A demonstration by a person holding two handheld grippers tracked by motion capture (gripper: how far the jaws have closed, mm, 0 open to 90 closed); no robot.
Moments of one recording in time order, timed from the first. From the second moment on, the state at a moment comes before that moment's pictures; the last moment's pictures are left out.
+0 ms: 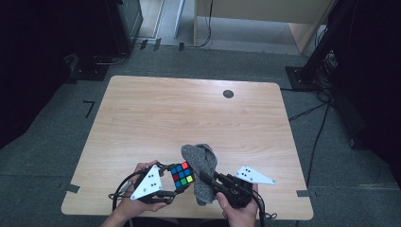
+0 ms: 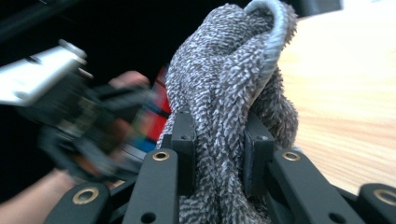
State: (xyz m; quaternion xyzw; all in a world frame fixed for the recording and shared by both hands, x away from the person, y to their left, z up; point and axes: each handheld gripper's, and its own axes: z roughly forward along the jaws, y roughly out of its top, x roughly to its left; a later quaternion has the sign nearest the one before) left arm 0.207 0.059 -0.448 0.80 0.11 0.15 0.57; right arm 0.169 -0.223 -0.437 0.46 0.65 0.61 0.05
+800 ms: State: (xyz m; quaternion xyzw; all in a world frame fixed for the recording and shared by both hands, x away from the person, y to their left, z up) left arm 0.206 0.050 -0.454 0.84 0.11 0.21 0.49; right arm 0.153 -0.215 -0.410 0.41 0.66 0.62 0.10
